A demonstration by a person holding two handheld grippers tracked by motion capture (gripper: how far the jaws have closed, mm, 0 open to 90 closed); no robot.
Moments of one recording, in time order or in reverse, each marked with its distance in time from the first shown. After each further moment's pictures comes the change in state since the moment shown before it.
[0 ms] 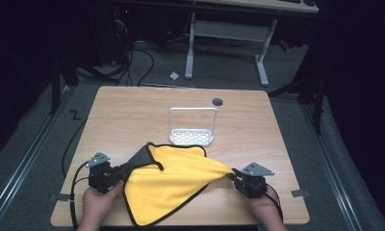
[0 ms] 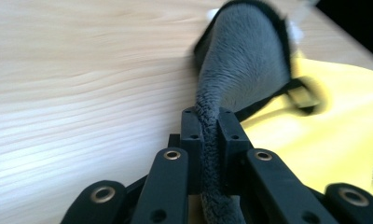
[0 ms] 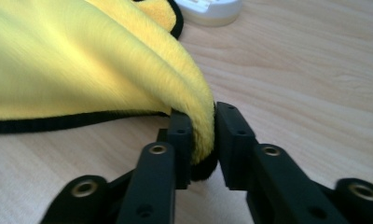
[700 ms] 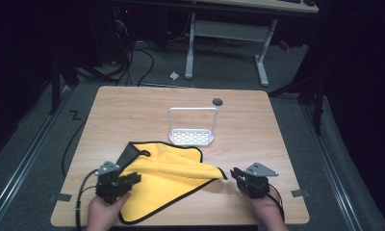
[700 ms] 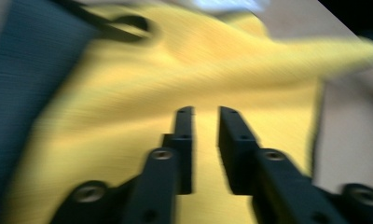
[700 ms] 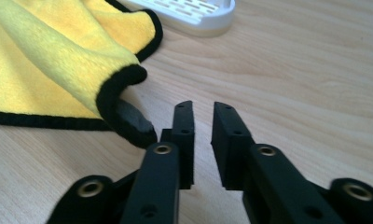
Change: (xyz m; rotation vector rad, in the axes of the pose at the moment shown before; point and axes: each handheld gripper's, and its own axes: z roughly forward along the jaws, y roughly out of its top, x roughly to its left) left arm -0.053 -0.021 0.008 0.118 -0.121 0.062; right arm -0.004 0.000 -0.007 -0.042 -0.006 0.009
